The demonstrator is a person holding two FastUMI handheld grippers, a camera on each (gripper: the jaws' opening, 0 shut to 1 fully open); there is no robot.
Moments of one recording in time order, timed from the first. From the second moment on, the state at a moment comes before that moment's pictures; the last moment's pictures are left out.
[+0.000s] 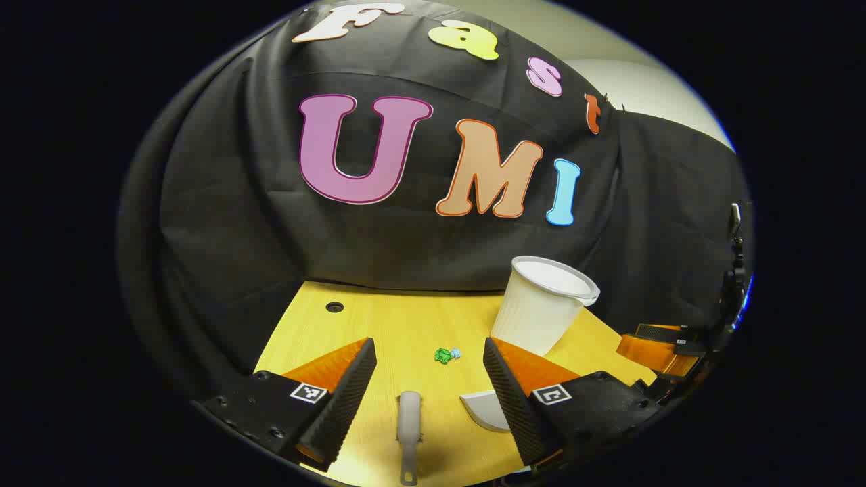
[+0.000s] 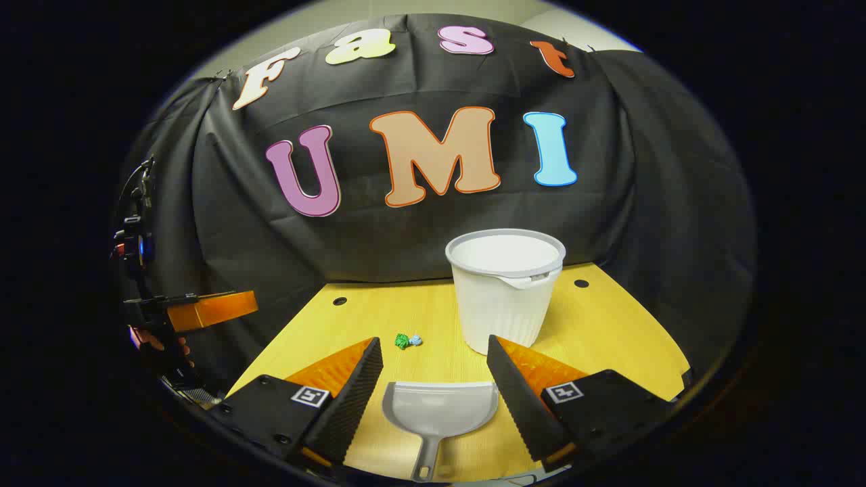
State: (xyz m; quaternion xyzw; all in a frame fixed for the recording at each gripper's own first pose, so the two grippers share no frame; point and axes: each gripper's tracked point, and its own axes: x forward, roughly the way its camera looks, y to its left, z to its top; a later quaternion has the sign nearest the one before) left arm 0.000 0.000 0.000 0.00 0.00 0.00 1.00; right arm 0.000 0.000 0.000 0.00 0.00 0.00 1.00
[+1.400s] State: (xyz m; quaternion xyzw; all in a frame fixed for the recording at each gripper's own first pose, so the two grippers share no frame) left arm 0.012 0.030 -0.024 0.03 0.03 -0.03 1.00; right arm 0.012 0.036 -0.116 -0.02 0.11 -0.01 0.99
